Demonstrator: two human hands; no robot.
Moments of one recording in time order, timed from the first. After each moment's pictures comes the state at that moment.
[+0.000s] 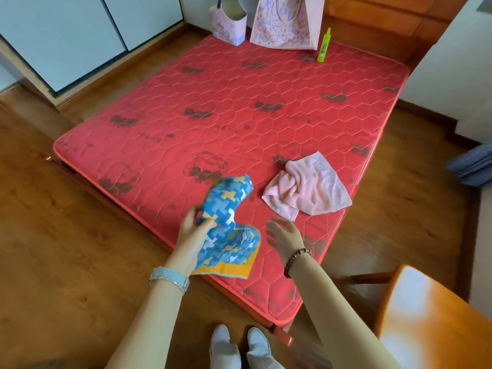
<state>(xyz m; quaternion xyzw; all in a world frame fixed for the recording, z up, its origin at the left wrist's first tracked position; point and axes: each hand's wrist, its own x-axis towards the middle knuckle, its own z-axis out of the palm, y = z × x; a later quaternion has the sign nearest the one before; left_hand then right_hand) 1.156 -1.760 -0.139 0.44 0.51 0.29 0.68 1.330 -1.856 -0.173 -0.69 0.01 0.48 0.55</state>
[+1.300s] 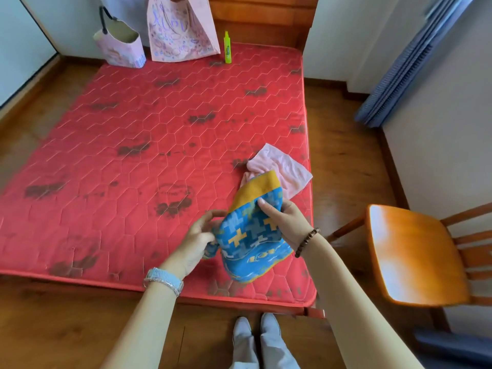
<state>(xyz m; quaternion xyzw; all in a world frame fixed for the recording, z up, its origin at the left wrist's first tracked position) 1.144 -1.647 -0.122 0.56 0.24 0.00 0.79 1.278 -1.813 -0.089 -0.63 -0.08 0.40 0.66</state>
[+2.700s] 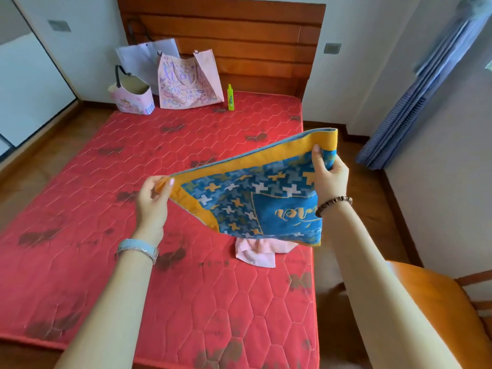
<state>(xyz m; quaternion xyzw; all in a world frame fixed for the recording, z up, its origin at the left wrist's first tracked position) 1.292 -1.515 -0.049 0.65 0.32 0.36 0.58 1.482 -1.774 0.026 -0.72 -0.07 -0.01 0.68</state>
